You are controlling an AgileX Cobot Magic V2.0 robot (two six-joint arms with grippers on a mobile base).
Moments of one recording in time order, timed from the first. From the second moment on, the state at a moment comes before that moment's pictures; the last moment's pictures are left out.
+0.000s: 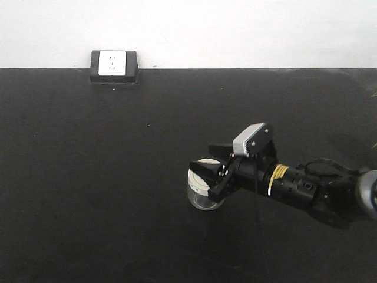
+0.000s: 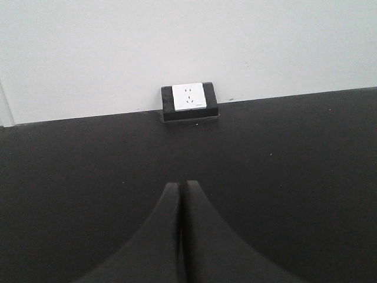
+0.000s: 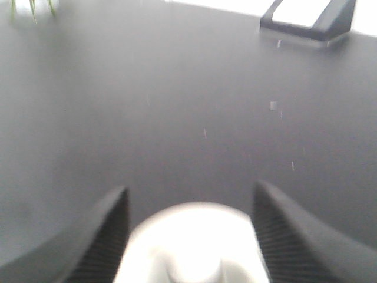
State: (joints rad) left arm -0.05 0.28 -0.22 0.03 0.14 -0.02; right arm 0.27 1.84 -0.74 -0.79 -0.95 0.53
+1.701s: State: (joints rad) left arm -0.05 0.28 -0.22 0.03 0.14 -0.02; right arm 0.27 0.17 -0.37 -0.60 0.41 0.66
